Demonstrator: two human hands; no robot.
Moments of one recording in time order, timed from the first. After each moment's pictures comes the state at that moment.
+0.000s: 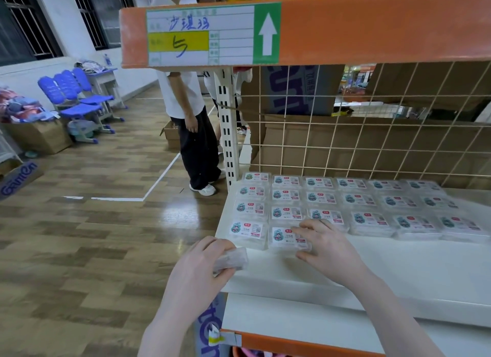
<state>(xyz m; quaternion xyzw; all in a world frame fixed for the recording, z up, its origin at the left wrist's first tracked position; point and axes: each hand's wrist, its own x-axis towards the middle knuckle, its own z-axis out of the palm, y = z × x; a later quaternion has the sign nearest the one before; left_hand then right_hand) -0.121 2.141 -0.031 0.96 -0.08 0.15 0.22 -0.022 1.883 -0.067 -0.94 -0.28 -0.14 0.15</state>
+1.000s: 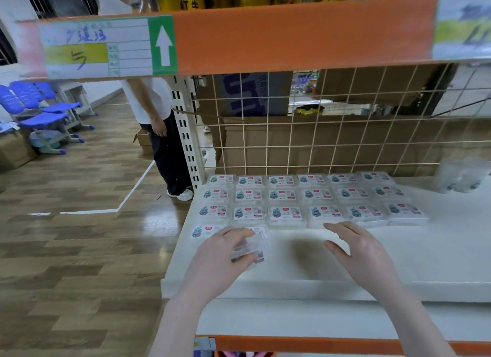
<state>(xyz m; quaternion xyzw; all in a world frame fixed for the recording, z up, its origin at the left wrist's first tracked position) -0.083 2.054 -0.018 0.94 -0.12 0.04 0.31 -0.057 1.776 -0.069 -0.93 -0.12 -0.25 0.23</state>
